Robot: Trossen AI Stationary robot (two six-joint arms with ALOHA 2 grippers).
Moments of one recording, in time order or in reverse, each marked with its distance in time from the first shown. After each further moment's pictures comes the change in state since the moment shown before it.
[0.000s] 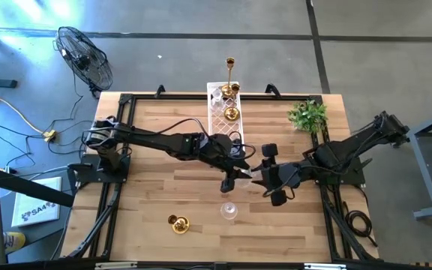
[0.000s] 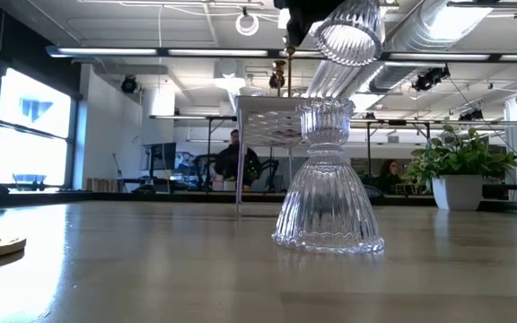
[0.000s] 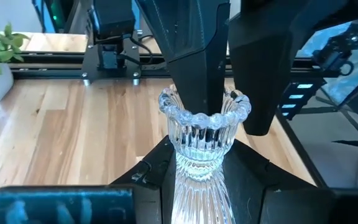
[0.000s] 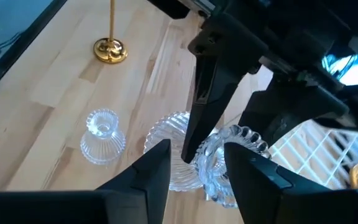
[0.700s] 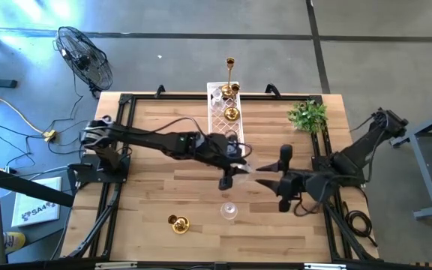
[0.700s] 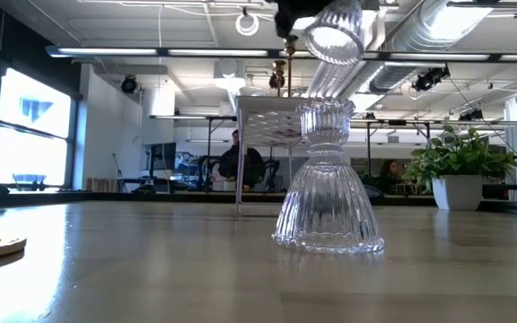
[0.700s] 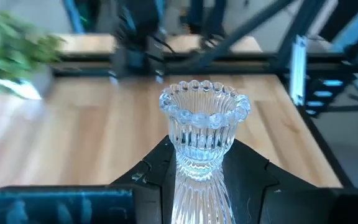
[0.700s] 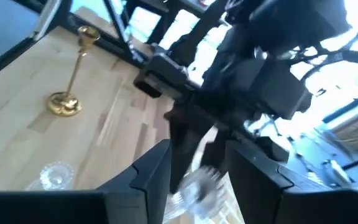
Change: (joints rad) left arm -0.001 -0.063 -0.004 -0.062 -0.103 0.025; right arm 0.231 -0.059 0.003 0.153 0.388 -0.165
